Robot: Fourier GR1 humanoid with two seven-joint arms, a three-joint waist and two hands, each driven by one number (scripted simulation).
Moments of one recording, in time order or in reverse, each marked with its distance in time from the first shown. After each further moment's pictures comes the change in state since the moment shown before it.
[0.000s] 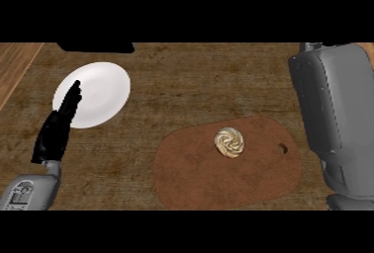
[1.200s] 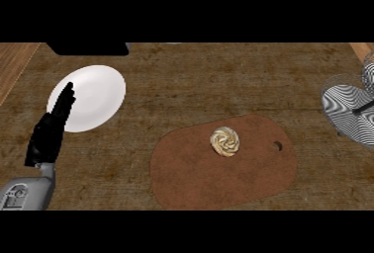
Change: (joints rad) left arm 0.020 -0.009 0.048 -0.013 -0.014 -0.020 0.004; right arm -0.075 -0.387 -0.102 0.436 0.027 0.063 -0.189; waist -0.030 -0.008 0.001
